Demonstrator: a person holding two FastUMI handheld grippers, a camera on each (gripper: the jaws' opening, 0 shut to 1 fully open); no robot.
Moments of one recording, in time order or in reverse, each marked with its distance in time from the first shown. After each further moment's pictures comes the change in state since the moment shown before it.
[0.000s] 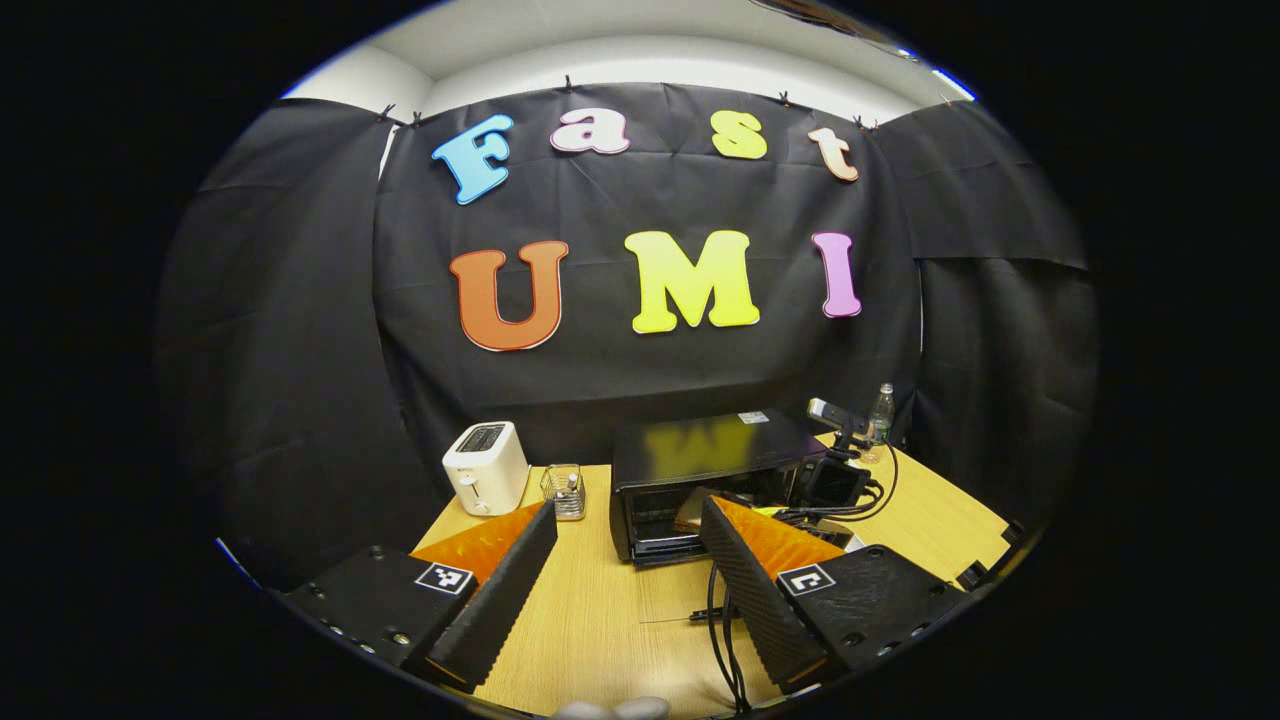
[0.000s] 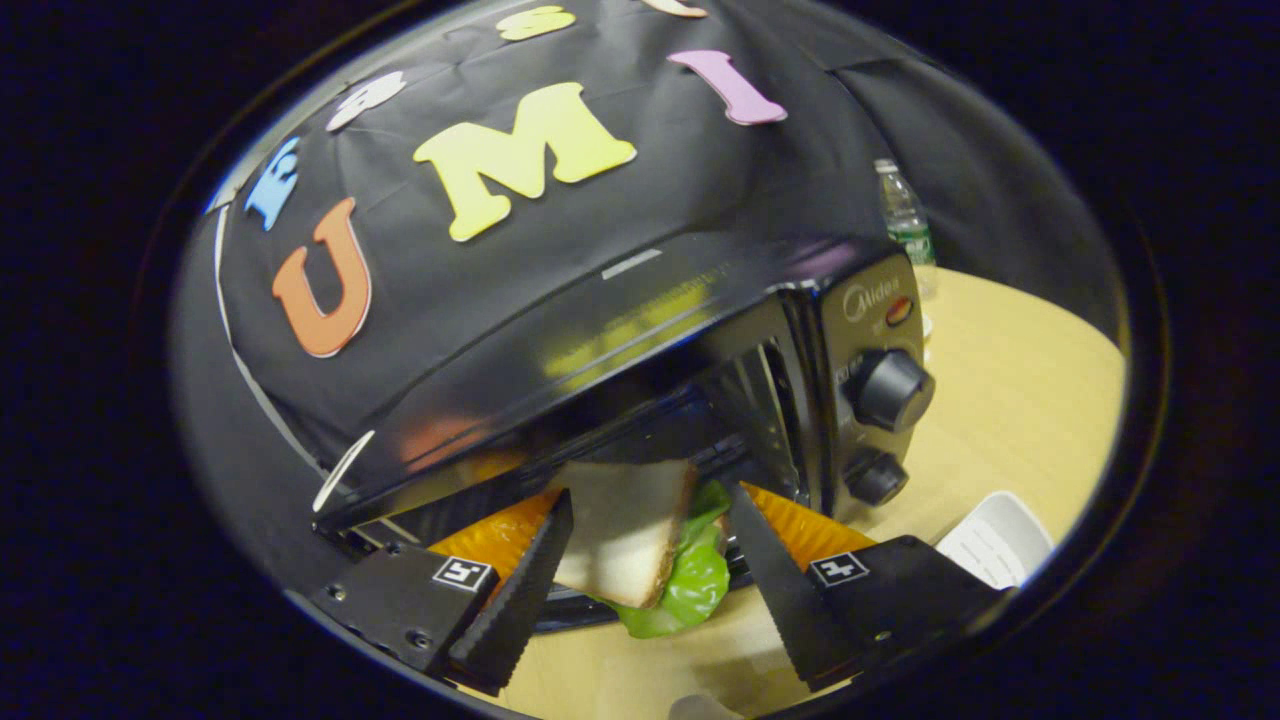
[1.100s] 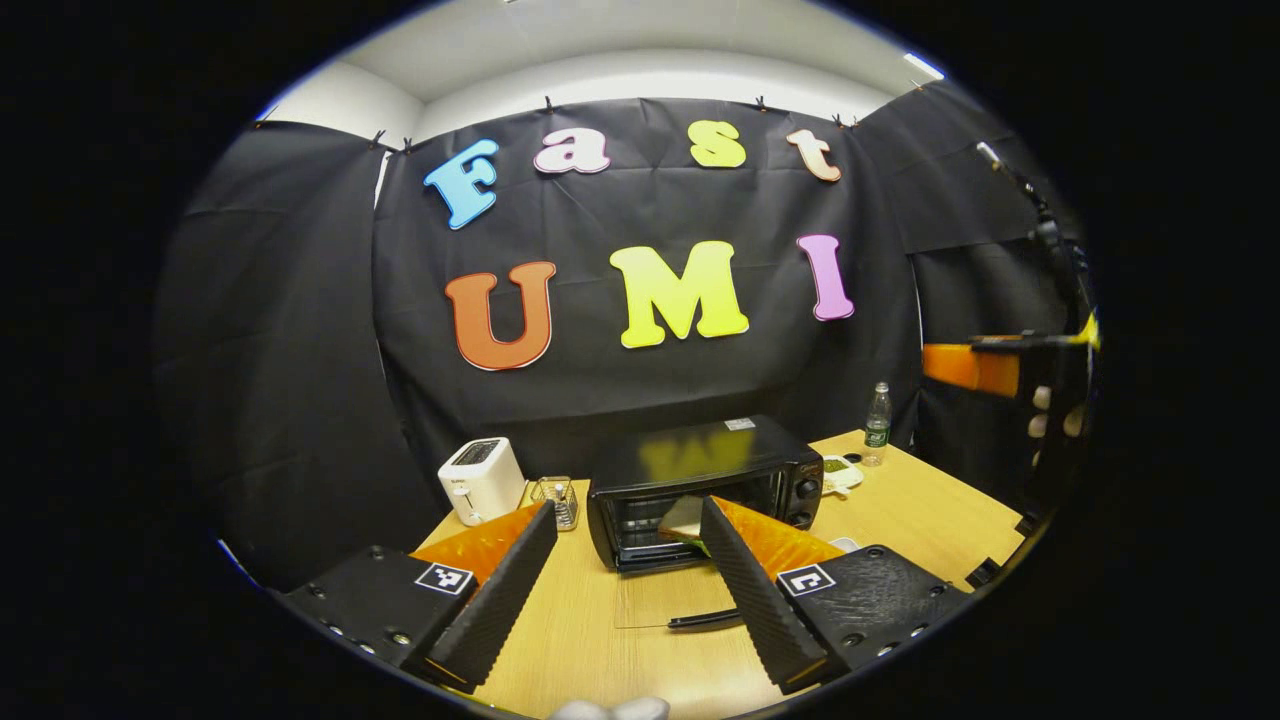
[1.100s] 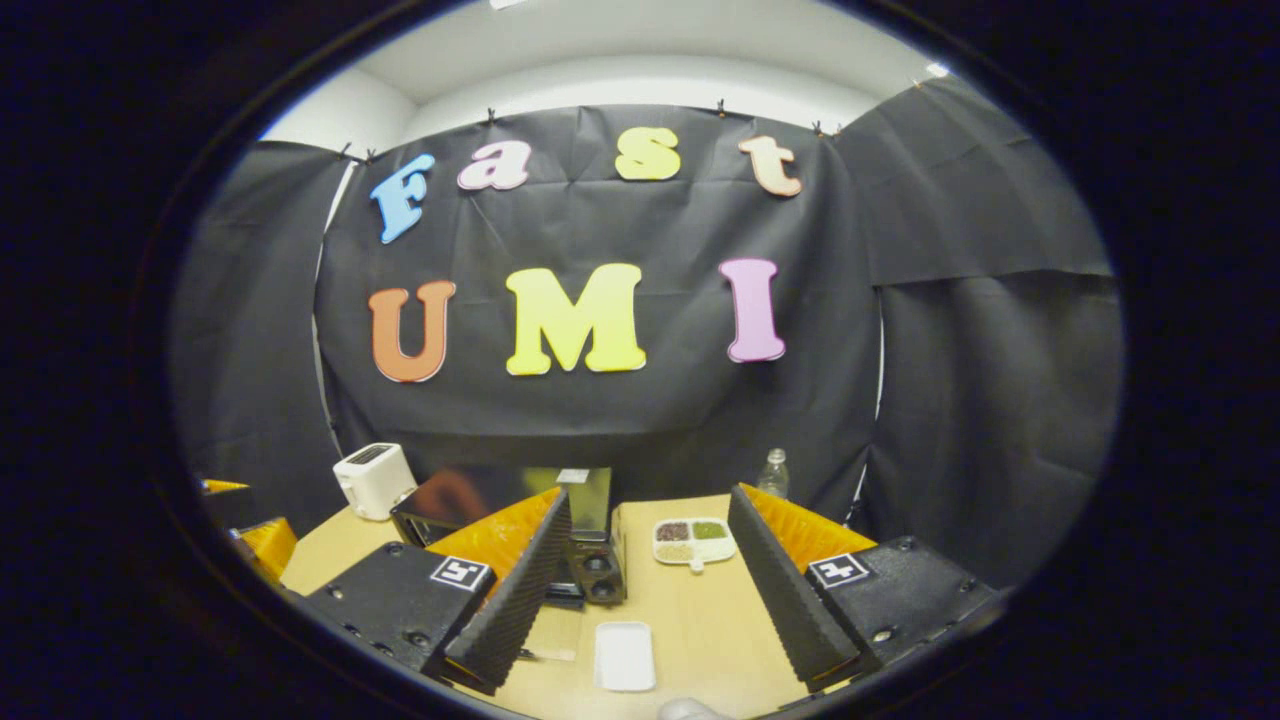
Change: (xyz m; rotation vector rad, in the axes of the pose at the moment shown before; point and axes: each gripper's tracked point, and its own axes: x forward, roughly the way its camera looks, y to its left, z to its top) left arm -0.001 -0.054 -0.017 0.052 -0.061 0.037; right arm -0.312 -0.101 0.225 -0.426 -0.343 0.015
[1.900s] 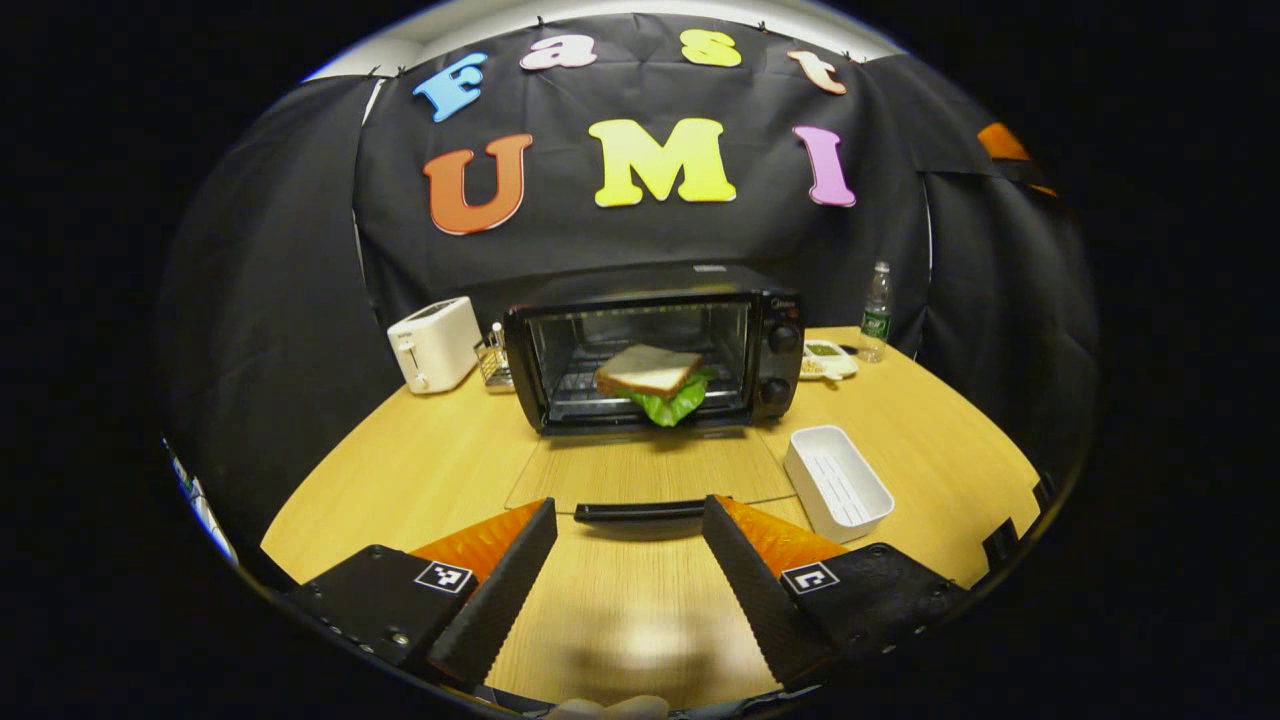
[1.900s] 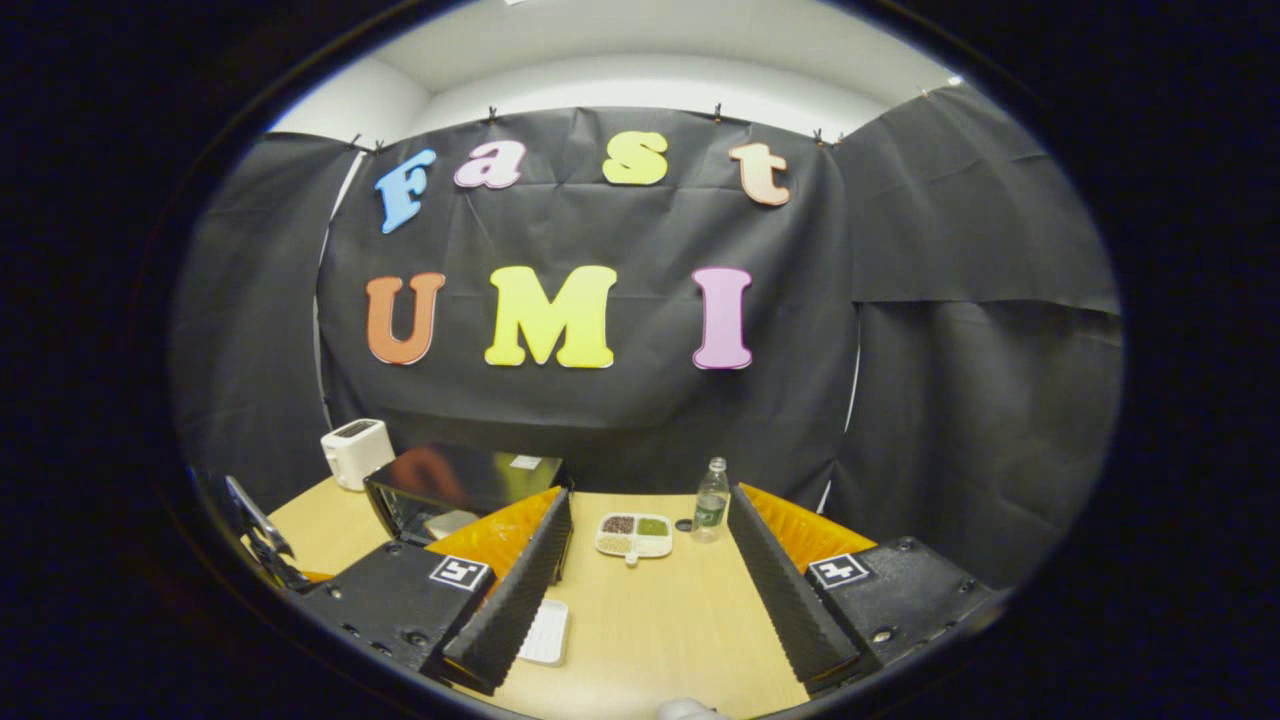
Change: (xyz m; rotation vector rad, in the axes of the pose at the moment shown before) left arm 0.024 -0.092 -0.189 -0.057 0.337 0.013; right arm -0.029 -0.085 0.008 -0.066 0.060 0.020
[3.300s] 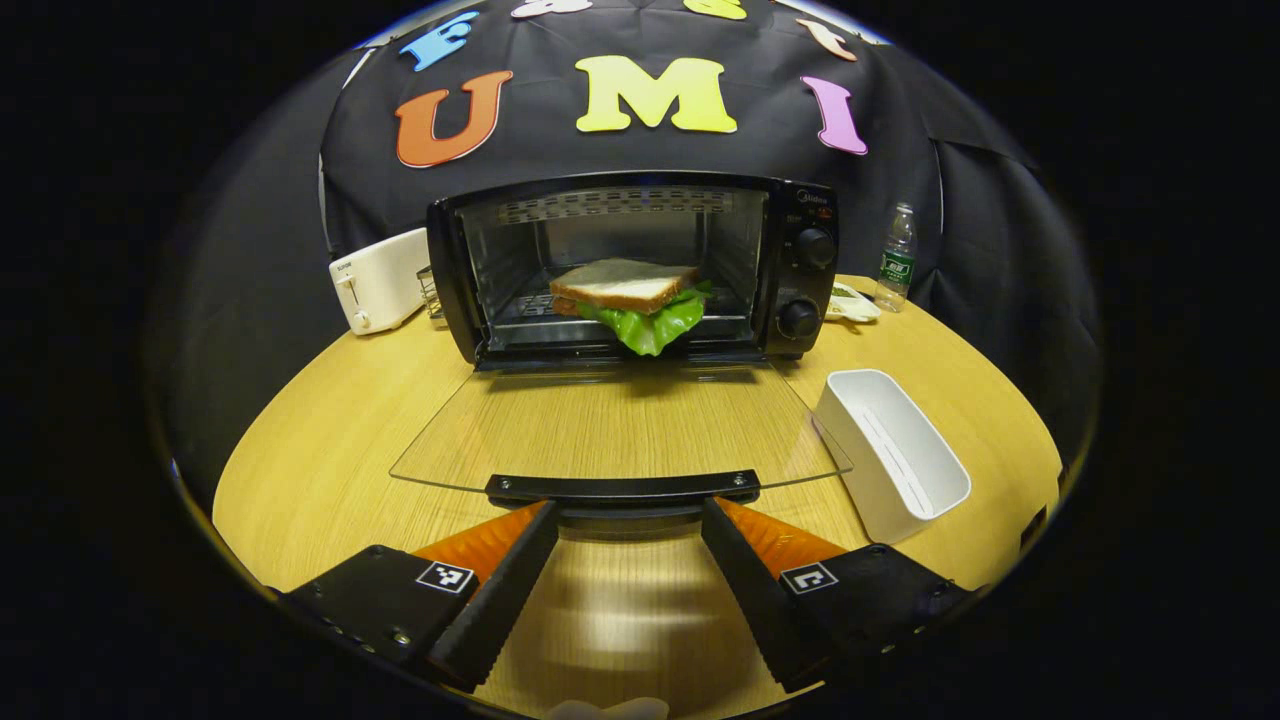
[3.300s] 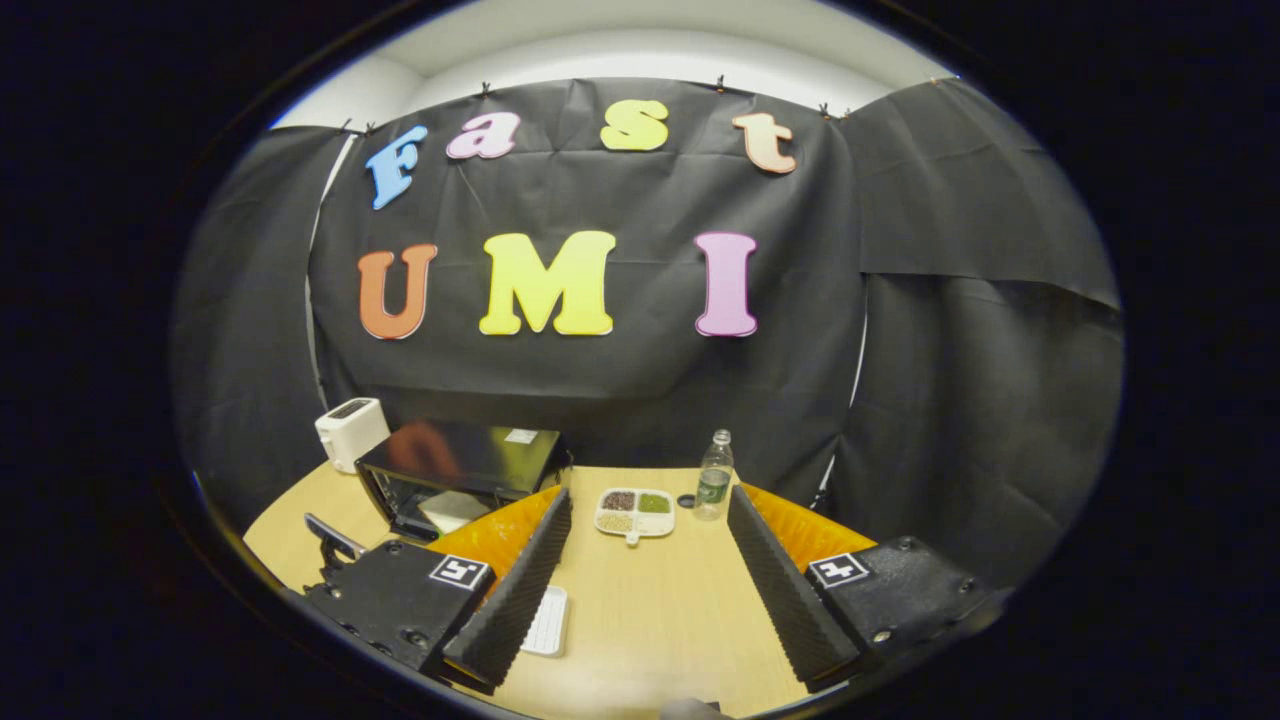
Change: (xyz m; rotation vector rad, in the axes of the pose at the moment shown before) left arm 0.092 -0.013 -0.033 -0.027 0.101 -0.057; right arm 0.025 0.003 -0.013 0.004 0.088 -0.003
